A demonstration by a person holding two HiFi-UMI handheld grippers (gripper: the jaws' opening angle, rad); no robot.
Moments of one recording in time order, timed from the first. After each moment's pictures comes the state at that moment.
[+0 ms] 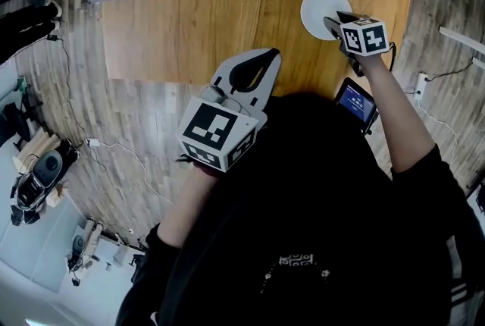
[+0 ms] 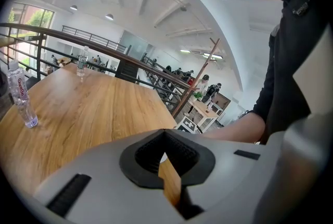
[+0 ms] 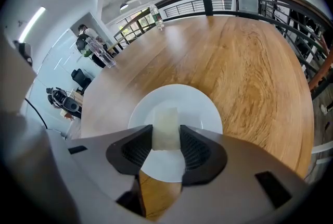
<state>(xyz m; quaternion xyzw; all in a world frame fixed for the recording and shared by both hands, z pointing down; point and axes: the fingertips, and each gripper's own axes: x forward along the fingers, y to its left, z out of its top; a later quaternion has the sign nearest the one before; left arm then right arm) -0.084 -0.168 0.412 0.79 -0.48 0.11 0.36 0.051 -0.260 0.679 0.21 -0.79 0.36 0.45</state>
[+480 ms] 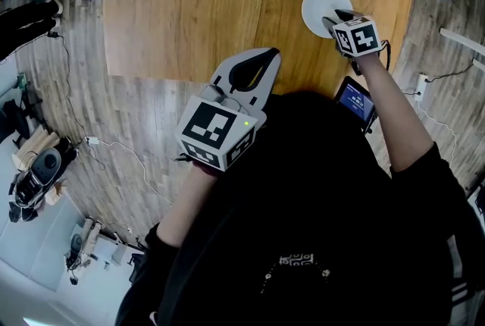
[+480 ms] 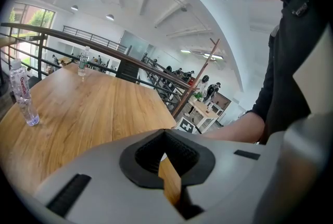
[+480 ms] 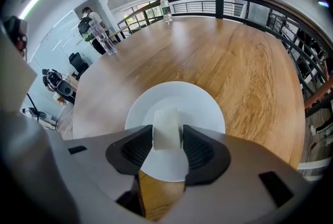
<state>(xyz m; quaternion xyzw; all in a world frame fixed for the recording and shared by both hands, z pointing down) -0.088 -0.160 0.412 0.79 -0.48 0.11 0.36 0.043 -0.252 0.686 0.21 -0.79 0.29 0.50</state>
